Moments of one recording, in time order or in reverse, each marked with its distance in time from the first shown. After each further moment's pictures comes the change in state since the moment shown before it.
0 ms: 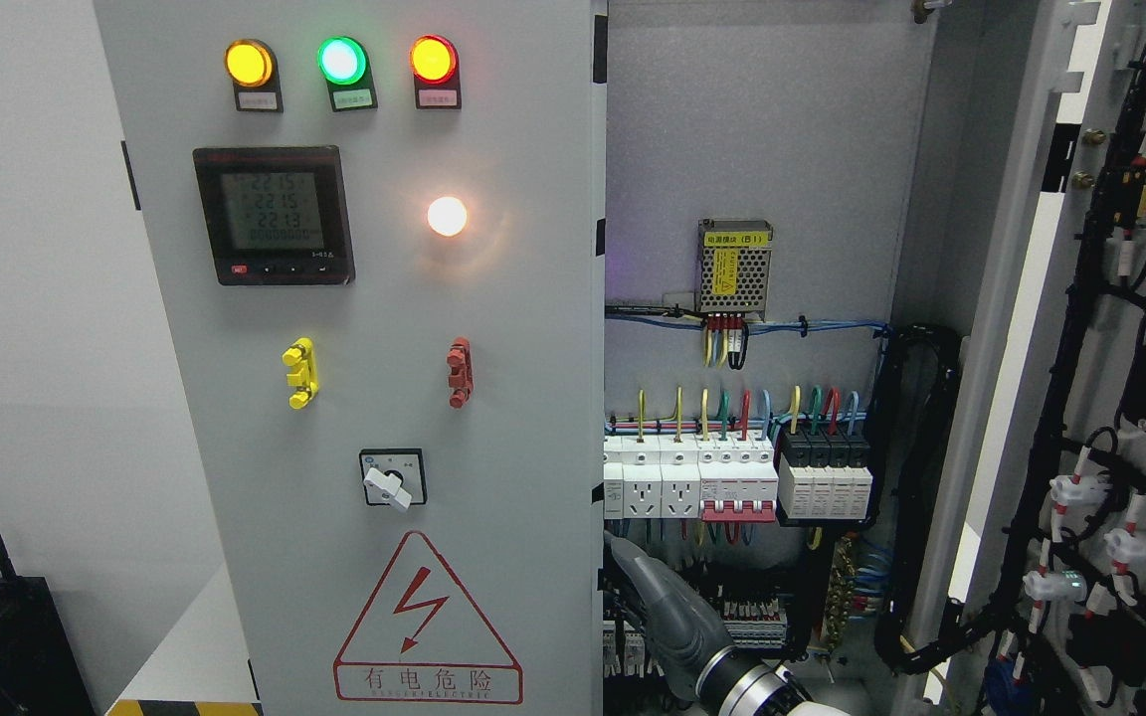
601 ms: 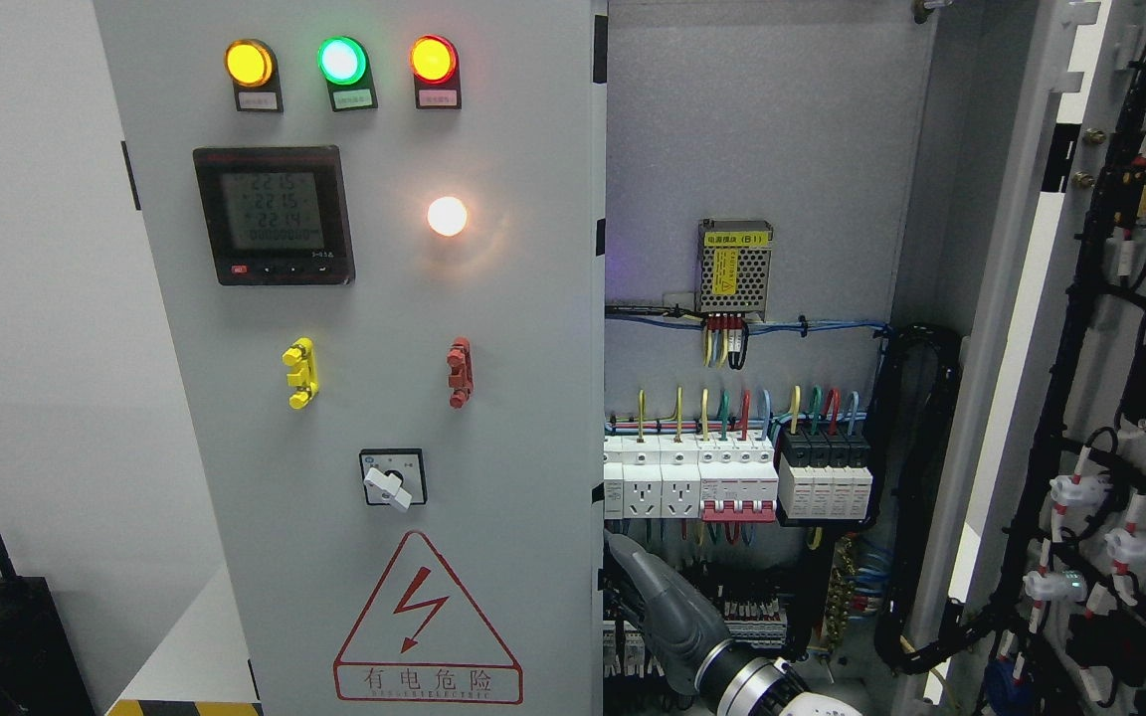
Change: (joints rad) left arm 0.000 0.000 0.001 0.000 0.000 0.006 0.000; right arm -0.021 0.000 -0.002 0.032 -0.010 -0.004 0.027
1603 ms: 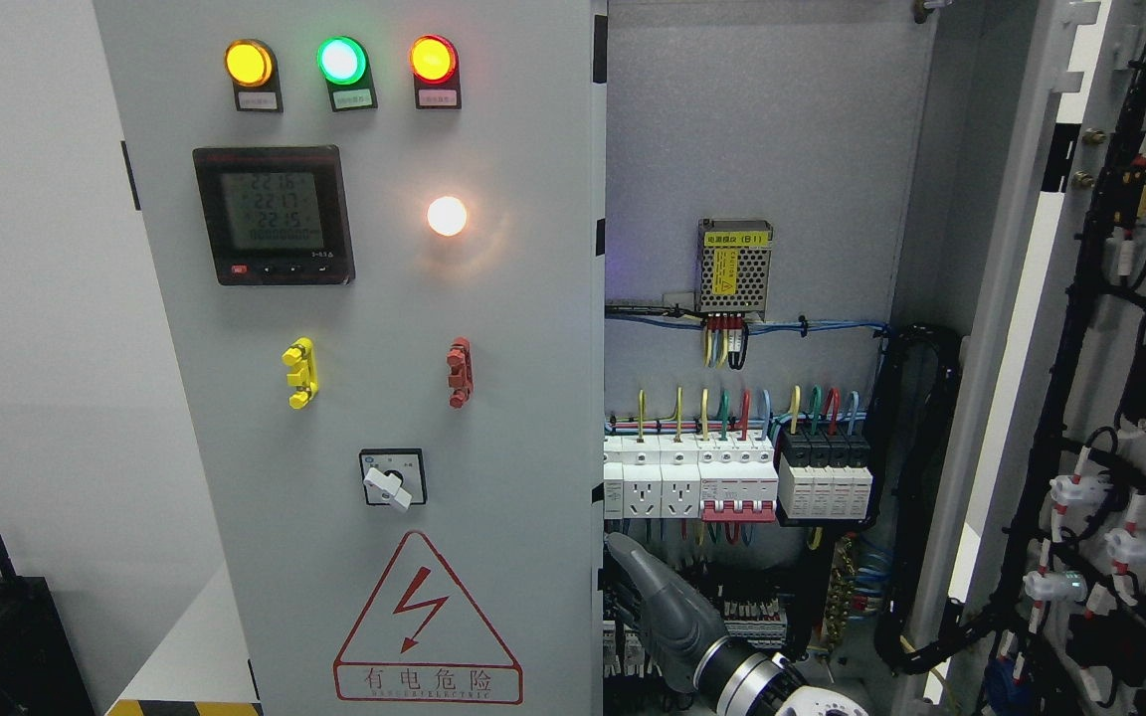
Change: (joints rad) left arm 0.000 0.000 -0.002 0.000 0.000 0.000 -0.001; right arm -0.017 0.000 -0.003 0.029 -0.024 -0.002 0.054
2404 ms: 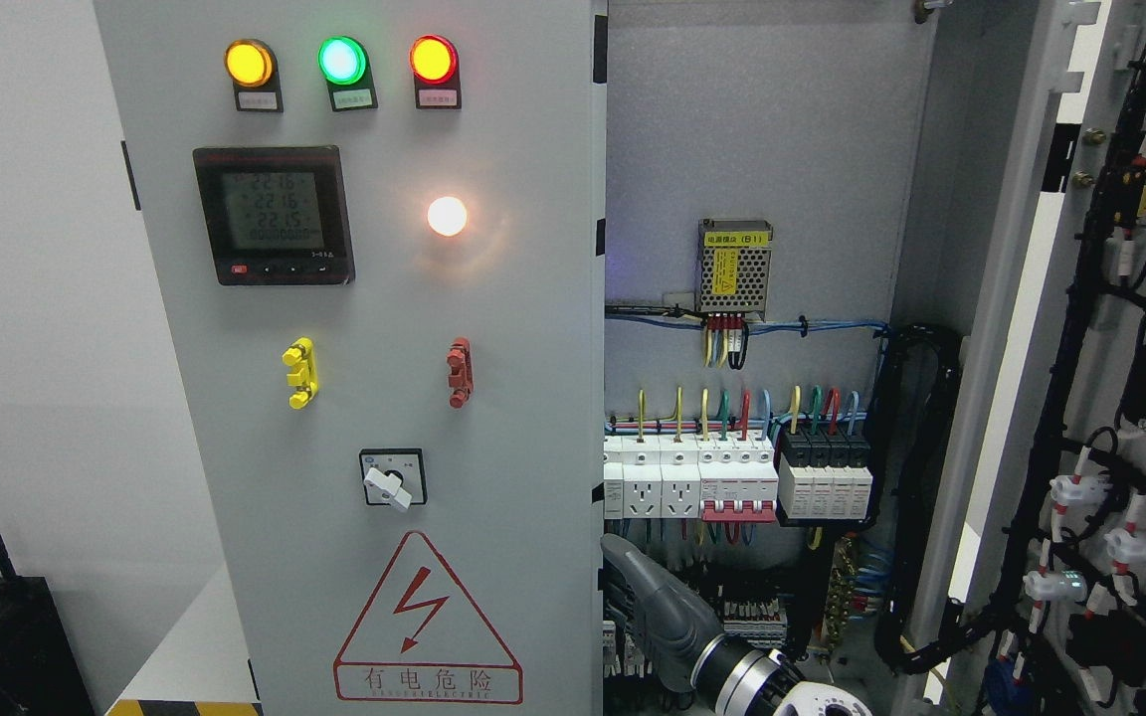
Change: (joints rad) left arm 0.000 0.000 0.002 0.000 0.000 0.000 0.000; right arm -0.009 0.000 -0.001 0.006 -0.002 0.001 0.036
